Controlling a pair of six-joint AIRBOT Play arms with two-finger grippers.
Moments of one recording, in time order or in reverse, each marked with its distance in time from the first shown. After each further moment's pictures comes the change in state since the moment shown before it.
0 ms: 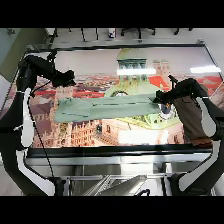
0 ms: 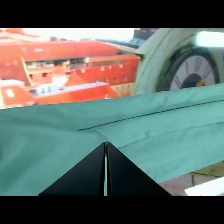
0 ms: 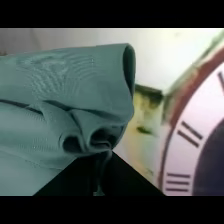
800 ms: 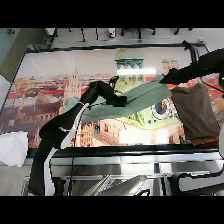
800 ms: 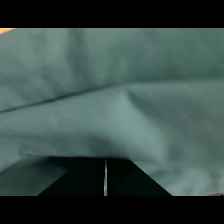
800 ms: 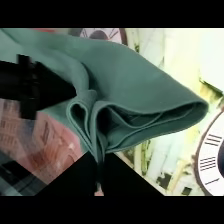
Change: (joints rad) left arm -0.517 -0.281 -0.011 -0.089 -0.258 0.014; right arm -0.003 0.349 0.230 0.095 -0.353 -0.059
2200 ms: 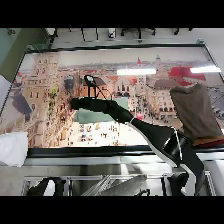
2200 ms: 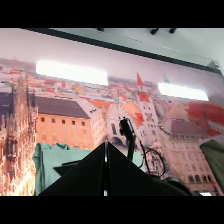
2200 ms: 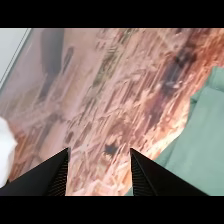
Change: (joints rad) left arm 0.936 1.428 -0.434 -0.141 0.239 0.108; right arm 0.970 -0.357 -0.035 0.074 1.172 0.245
